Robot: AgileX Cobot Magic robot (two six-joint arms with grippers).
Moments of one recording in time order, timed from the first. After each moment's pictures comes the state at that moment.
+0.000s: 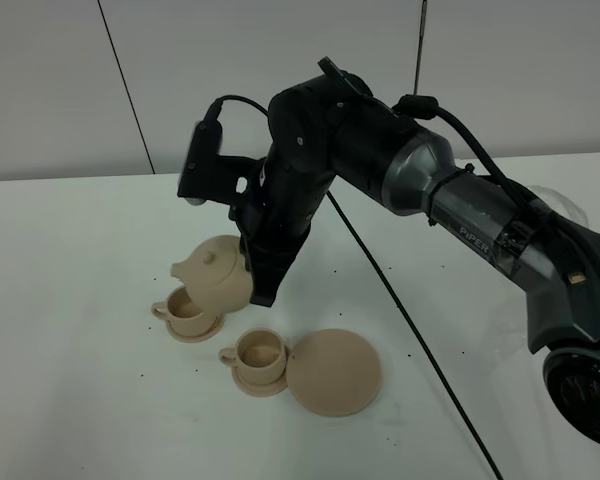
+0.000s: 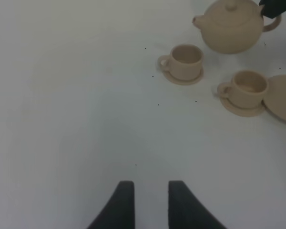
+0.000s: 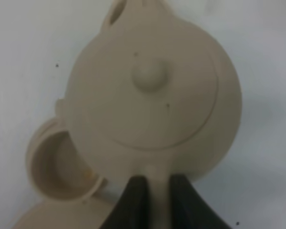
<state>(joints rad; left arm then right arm) 0.11 -0.01 -0.51 -0.13 1.05 0.13 0.72 2.33 -2.26 0.15 1.12 -0.86</state>
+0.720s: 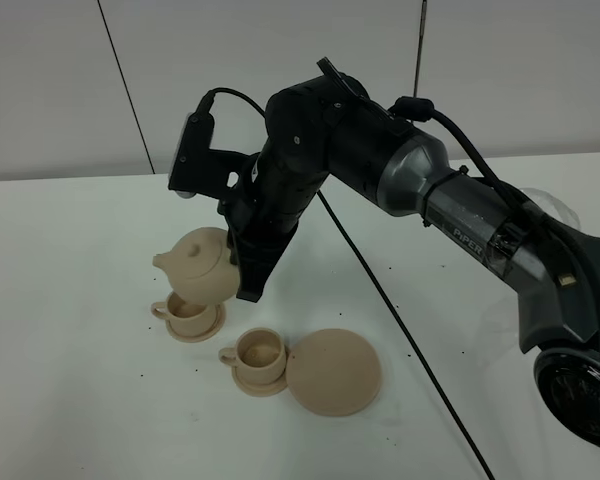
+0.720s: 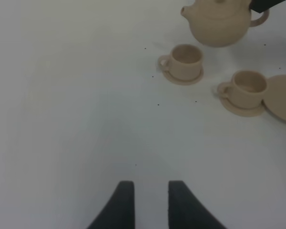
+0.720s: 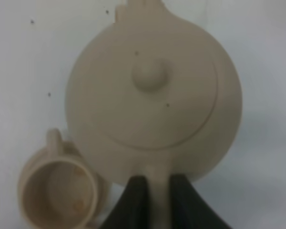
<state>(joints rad) 0.11 -0.01 -0.51 -0.13 1.05 0.13 0.72 2.36 -2.29 0.19 1.07 -0.88</state>
